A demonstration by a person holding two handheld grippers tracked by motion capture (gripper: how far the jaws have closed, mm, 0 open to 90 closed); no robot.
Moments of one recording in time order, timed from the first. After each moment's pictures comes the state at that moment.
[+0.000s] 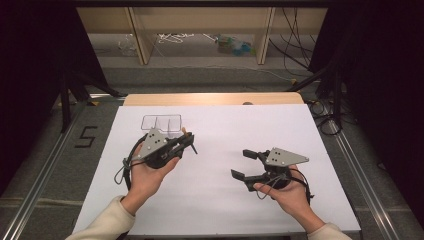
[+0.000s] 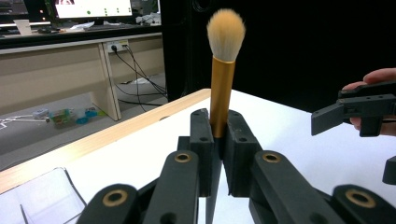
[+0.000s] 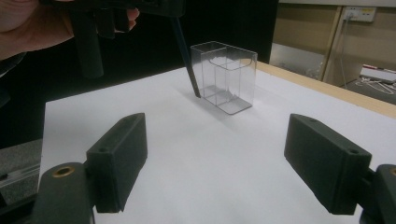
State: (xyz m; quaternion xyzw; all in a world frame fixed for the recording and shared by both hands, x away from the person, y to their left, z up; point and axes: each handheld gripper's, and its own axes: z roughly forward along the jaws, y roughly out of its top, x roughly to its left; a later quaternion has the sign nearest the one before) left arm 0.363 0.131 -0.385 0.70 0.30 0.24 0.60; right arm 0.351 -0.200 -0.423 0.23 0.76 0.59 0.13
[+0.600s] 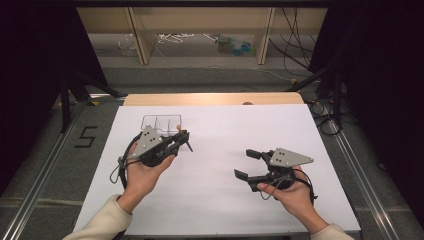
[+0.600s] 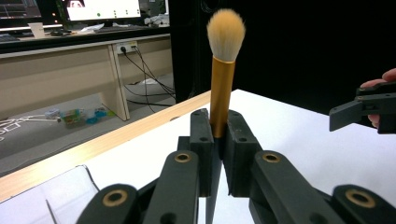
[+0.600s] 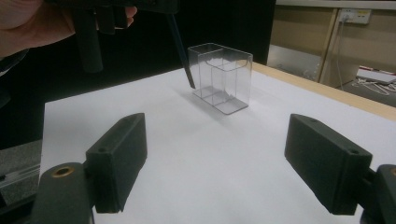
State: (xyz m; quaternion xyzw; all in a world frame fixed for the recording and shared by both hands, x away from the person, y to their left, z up) left arm 0.366 0.141 -0.380 0.70 0.30 0.25 0.60; right arm 0.349 -0.208 -0.421 0.23 0.76 0.59 0.13
